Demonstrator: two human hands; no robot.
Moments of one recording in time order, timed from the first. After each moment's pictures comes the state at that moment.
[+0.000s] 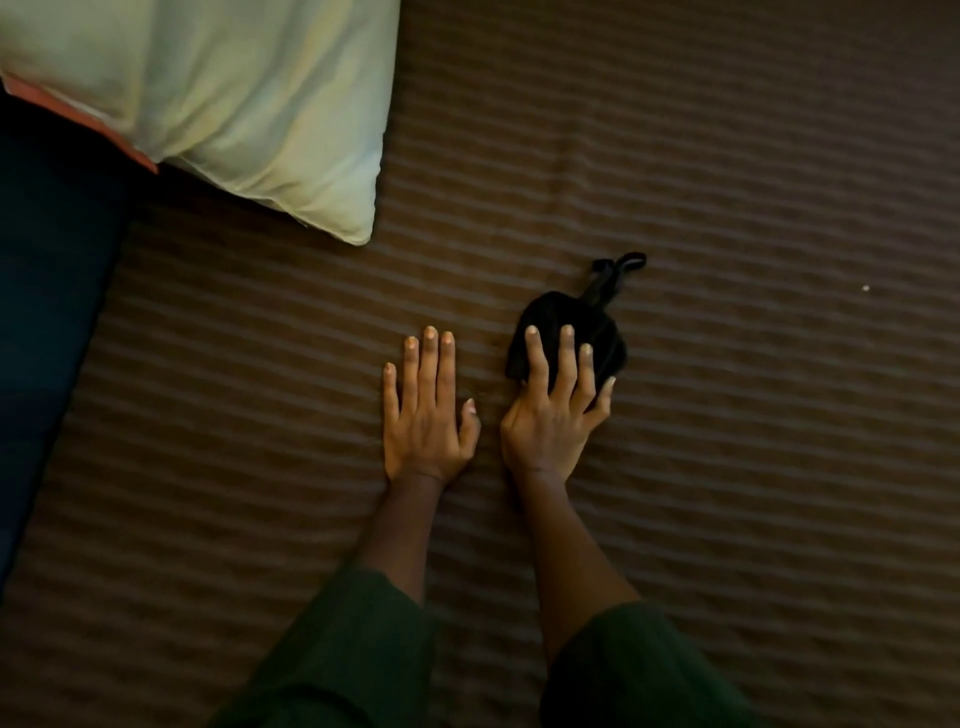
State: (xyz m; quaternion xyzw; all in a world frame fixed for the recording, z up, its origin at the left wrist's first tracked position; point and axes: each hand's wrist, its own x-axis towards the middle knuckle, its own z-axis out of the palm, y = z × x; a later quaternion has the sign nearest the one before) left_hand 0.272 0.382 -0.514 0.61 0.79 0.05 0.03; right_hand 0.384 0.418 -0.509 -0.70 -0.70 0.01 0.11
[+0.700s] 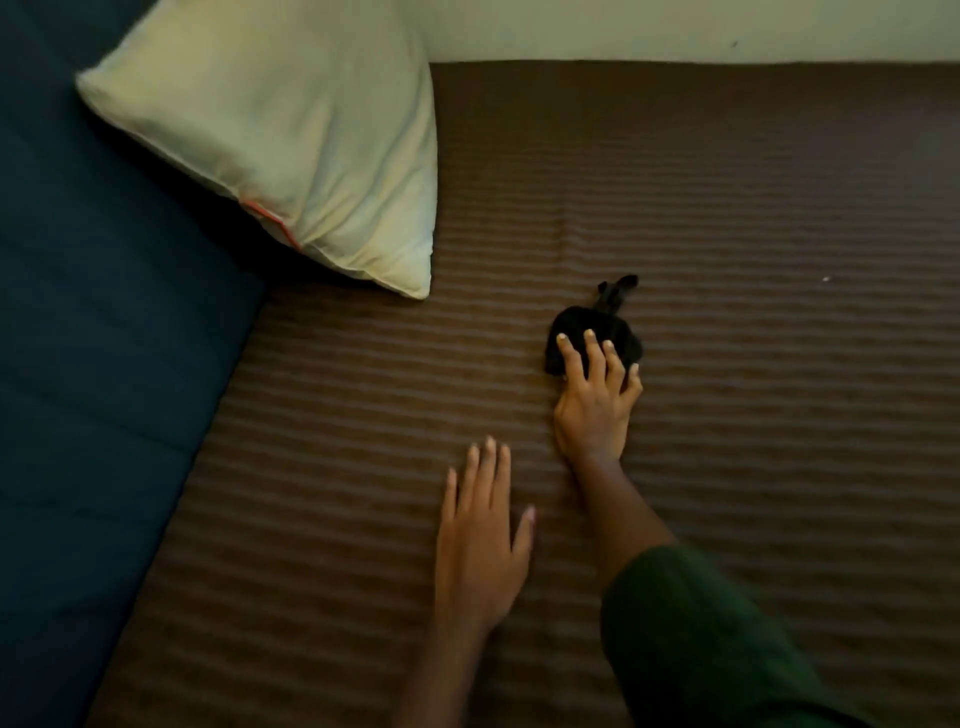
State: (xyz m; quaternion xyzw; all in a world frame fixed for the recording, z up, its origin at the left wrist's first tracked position) left_hand 0.284 0.271 -0.450 0.65 0.73 0.07 0.19; right_hand 0.387 0.415 -0.481 -0.69 -0.71 0.04 0.12
